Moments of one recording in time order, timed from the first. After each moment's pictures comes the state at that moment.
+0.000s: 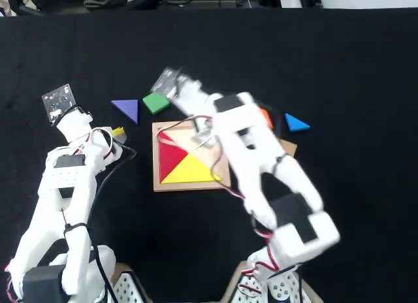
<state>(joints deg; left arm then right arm) -11.5 -25.4 59.4 28.4 18.4 -19.4 3.8 15.7 56.7 38.1</state>
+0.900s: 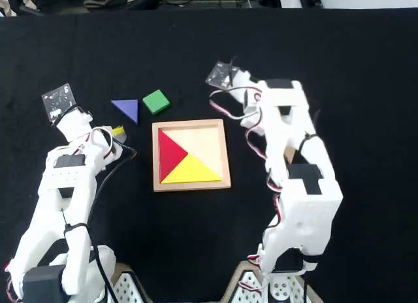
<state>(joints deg) -11.5 -25.4 59.4 27.6 18.4 -1.4 24.4 0.9 57.0 60.2</state>
